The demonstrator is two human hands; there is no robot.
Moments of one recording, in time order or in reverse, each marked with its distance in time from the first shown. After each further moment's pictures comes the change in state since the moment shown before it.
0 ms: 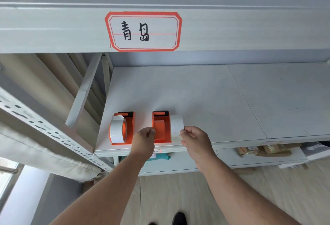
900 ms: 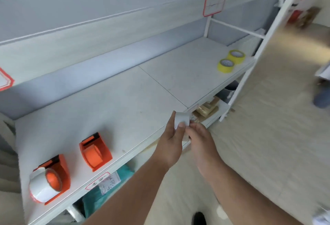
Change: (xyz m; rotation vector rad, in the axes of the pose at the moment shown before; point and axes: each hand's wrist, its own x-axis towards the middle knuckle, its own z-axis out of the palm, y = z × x) left_hand -0.163 0.118 0.151 0.002 -0.785 0.310; right_hand -0.124 0.015 -0.157 0.470 0.488 -0.064
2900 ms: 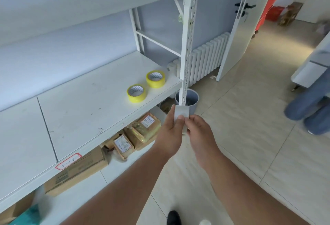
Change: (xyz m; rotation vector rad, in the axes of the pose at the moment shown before) left_hand 0.288 0.146 0.523 0.129 -0.002 0.101; right_hand 0.323 -0.117 -0.503 -0.046 0.036 -0.004
